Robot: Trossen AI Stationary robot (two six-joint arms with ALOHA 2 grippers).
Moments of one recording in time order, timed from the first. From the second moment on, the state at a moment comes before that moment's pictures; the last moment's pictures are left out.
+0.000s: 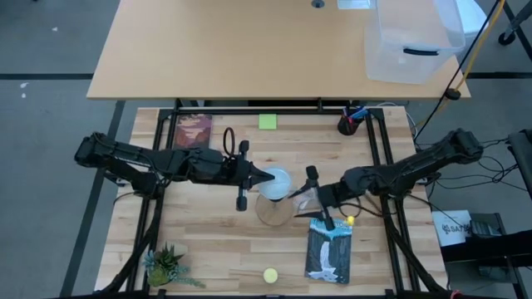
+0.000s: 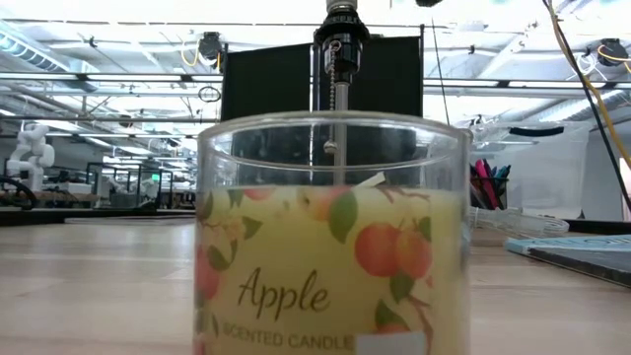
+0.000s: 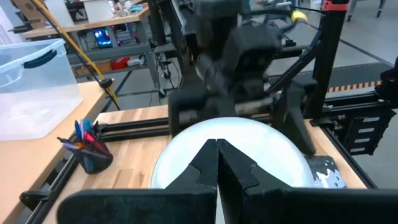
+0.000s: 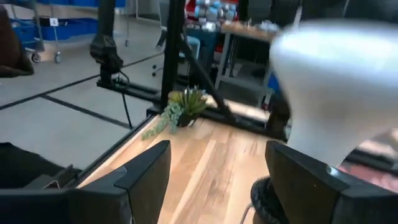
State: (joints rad) left arm -0.18 1.37 1.24 -0.10 -0.17 0.10; right arm 0.31 1.19 0.71 0.41 0.03 -0.17
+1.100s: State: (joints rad) left arm -0.16 1.37 1.24 -0.10 -0.17 0.09; right arm 0.38 1.18 0.71 0.54 0.44 -0.64
